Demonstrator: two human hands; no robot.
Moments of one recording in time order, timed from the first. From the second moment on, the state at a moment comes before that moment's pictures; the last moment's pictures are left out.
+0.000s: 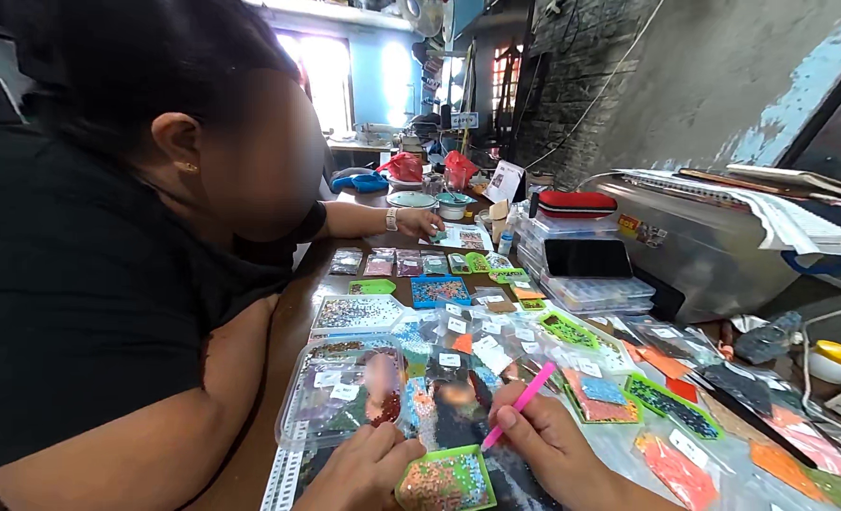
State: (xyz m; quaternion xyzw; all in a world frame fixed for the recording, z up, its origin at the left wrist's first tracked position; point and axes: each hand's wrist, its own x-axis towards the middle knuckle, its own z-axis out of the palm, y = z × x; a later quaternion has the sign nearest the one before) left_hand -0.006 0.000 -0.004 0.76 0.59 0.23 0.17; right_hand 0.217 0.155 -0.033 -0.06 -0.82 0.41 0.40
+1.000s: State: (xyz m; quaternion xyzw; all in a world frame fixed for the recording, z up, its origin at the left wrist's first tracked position) left_hand -0.007 0.002 -0.008 0.76 0.58 0.24 0.16; right_hand 0.211 0.156 -0.040 -0.06 -0.85 0.35 0.39
